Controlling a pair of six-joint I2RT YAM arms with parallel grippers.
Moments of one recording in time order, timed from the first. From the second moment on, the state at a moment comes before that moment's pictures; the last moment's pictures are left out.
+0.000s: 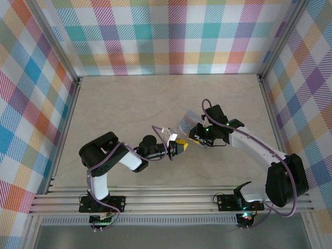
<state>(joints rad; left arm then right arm) -0.83 1.86 0.54 1.23 0.43 -0.39 0.48 1.34 0.93 -0.61 -0.40 0.84</state>
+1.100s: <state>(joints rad) -0.83 1.93 0.60 1.22 0.43 -0.38 0.47 1.34 0.93 -0.62 -0.40 0.83</state>
